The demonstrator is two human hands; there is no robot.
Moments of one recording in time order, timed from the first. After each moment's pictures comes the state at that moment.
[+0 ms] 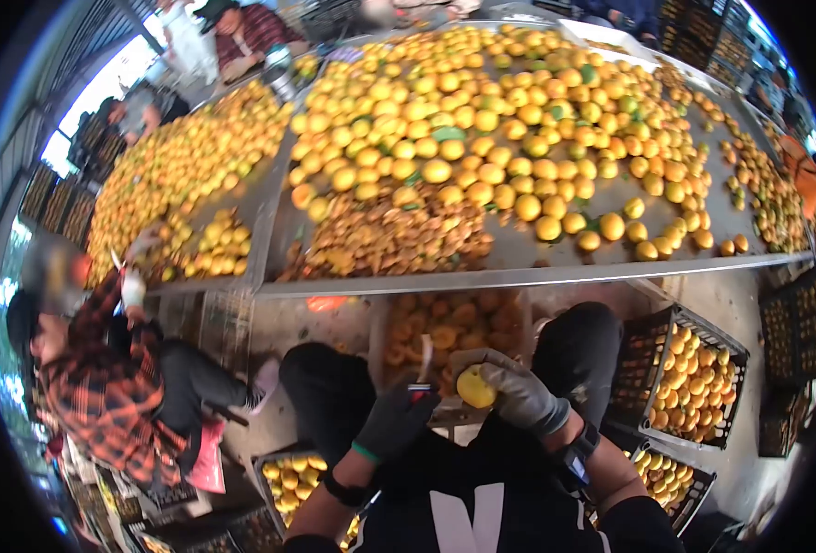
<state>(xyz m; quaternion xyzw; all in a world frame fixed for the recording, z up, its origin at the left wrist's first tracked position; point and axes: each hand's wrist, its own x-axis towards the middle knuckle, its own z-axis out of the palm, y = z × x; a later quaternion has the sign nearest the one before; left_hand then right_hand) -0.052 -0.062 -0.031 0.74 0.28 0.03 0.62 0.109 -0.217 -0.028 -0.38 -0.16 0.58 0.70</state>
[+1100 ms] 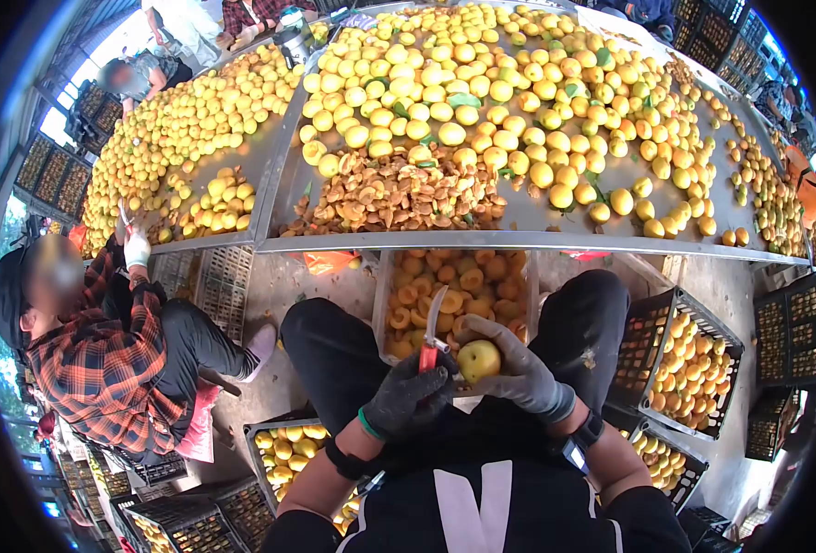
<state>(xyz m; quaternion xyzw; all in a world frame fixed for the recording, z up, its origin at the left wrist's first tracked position) -0.072 -0.070 -0.022 0.38 0.20 -0.06 0.90 0.075 -0.219 -0.014 -0.43 -0.25 0.50 0.71</state>
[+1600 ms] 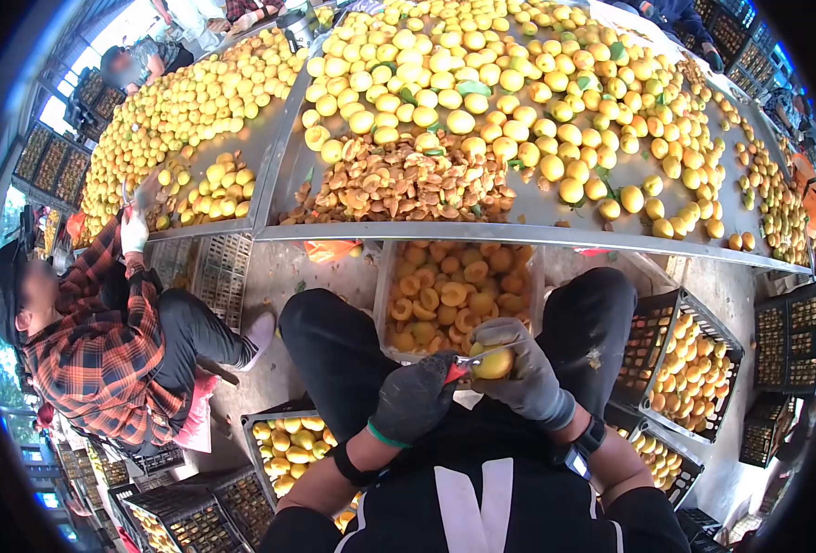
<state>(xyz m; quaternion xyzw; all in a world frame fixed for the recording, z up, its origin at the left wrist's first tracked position) -0.068 -0.085 -0.018 0.94 0.15 0.14 0.28 0.073 -0.217 -0.021 -0.60 -0.41 0.28 0.62</state>
